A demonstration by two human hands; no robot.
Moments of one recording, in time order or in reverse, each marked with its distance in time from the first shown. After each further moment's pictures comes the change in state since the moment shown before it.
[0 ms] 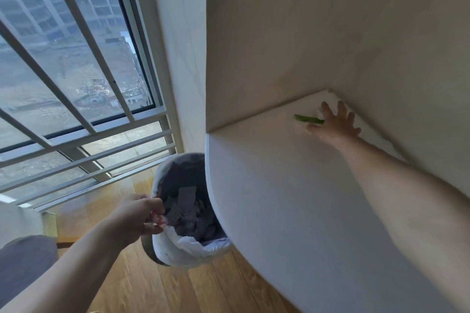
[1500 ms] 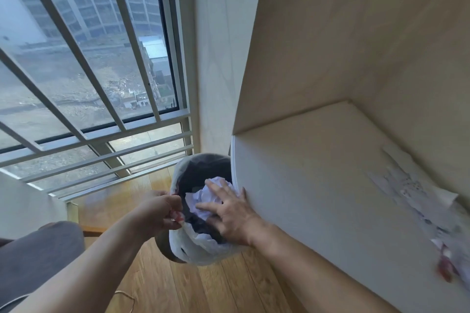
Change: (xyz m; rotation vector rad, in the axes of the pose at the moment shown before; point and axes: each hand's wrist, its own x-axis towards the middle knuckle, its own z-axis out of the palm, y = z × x) left_hand -0.032 -0.004 -0.026 -0.075 -0.018 0.002; right_hand -0.264 -0.156 0.121 0.027 -0.363 -0.975
